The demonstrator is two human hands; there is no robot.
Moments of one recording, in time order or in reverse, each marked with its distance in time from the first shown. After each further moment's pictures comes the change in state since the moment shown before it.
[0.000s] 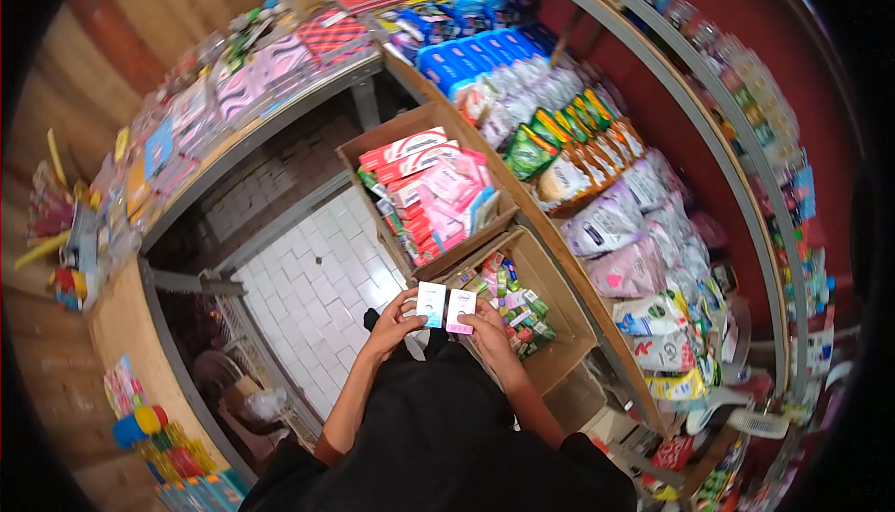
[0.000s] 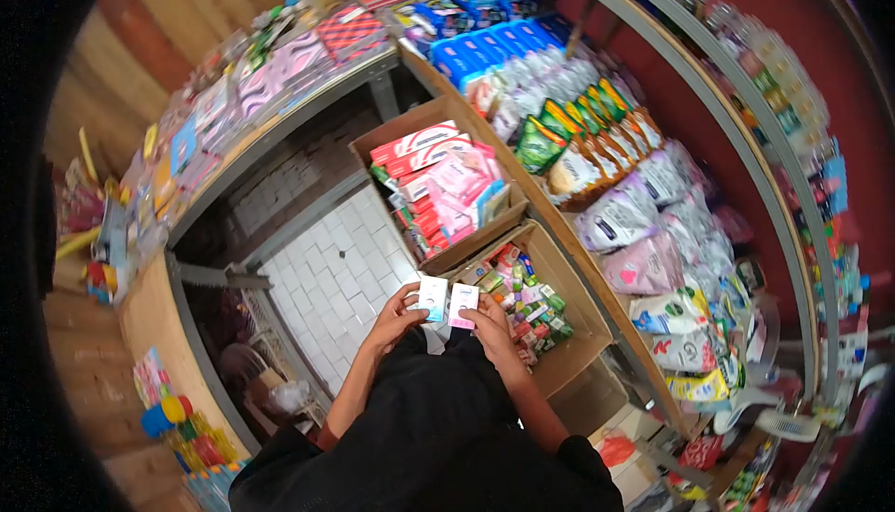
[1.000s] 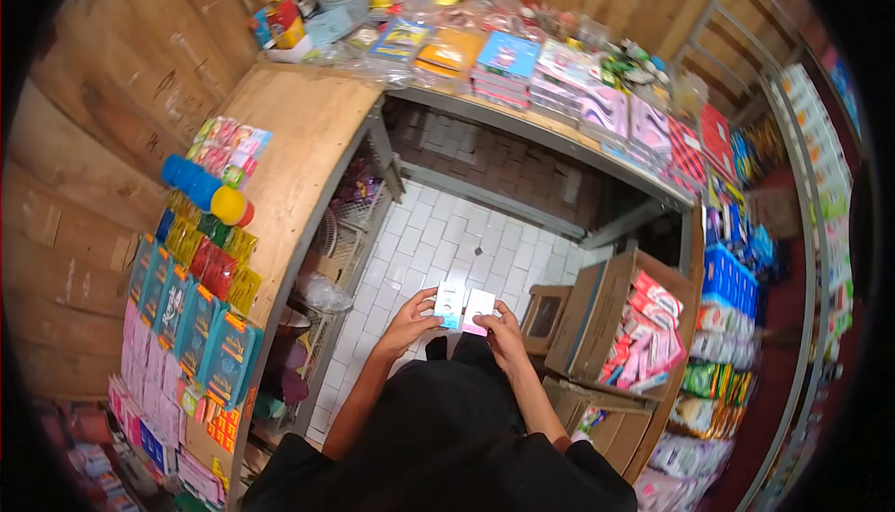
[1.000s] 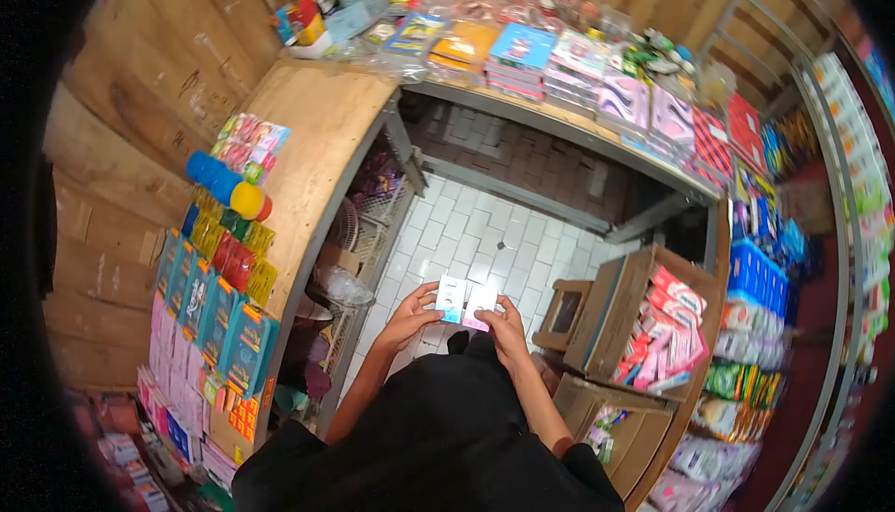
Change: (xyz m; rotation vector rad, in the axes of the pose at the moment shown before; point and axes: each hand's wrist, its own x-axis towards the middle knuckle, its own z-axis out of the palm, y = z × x) left_hand -0.250 0.026 -0.243 -0.374 0.698 0.457; right_hand 0.063 0.174 0.339 -0.521 -0.600 0.464
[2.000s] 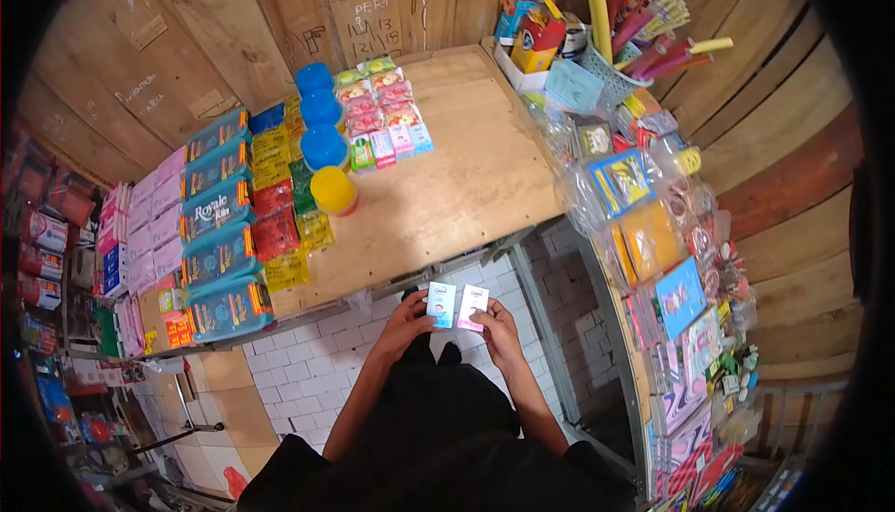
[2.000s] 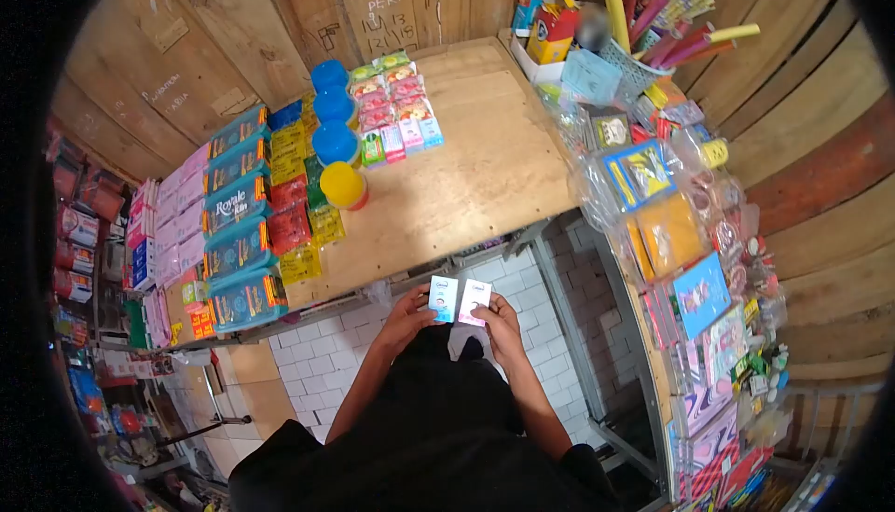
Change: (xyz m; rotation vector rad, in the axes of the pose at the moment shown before) left_hand 0.115 0.114 -0.171 -0.423 0.668 0.477; right_hand 0.321 -0.083 0.258 -0.460 -0.633 0.362
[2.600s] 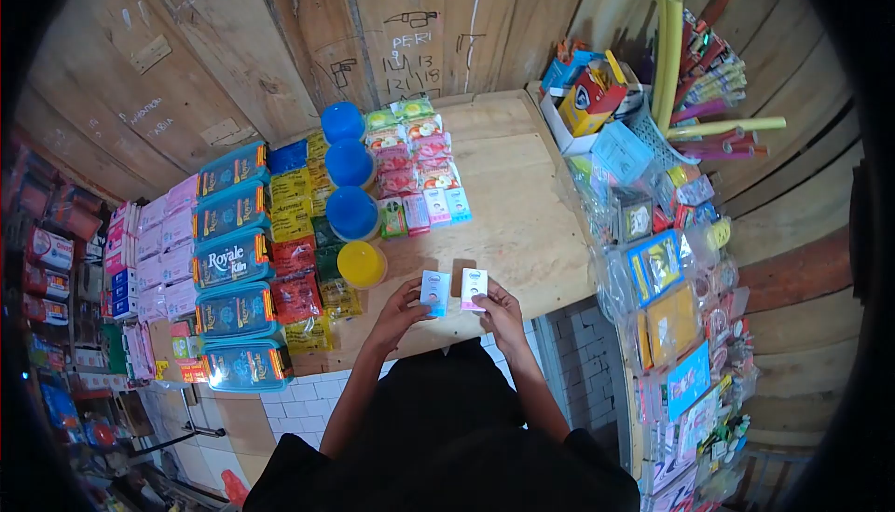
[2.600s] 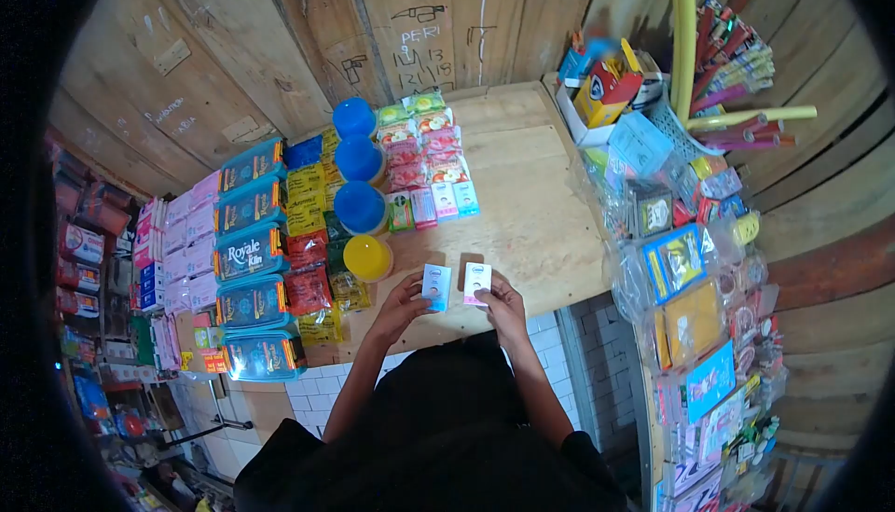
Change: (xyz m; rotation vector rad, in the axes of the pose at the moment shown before) left_hand 0.118 0.145 -0.066 0.052 0.134 0.082; right_hand 0.190 -0.069 0.087 -0.084 -0.125 -0.072
